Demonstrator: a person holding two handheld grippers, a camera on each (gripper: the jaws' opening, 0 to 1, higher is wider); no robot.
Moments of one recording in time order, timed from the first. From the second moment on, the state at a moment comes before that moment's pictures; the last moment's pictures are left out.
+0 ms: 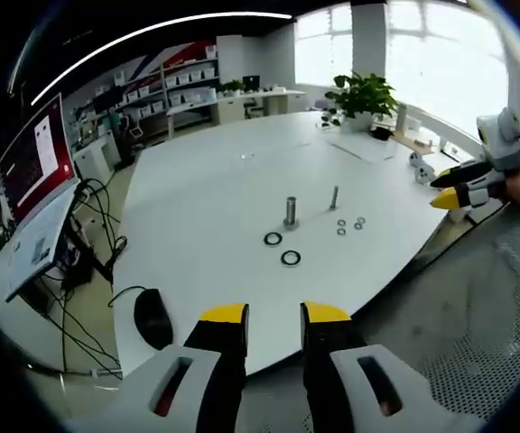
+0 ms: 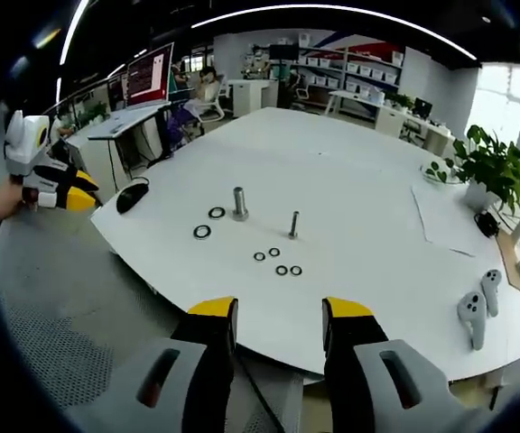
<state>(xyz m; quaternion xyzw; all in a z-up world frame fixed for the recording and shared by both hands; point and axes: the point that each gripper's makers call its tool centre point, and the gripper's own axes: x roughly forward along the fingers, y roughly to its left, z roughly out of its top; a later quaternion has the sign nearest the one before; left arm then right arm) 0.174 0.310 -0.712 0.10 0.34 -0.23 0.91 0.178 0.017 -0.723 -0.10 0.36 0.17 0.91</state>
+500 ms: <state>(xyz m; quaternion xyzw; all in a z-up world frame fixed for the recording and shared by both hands) 0.173 0.308 -0.713 0.10 0.35 -0.22 0.91 0.179 0.015 -0.723 -0.10 0.36 0.17 0.91</state>
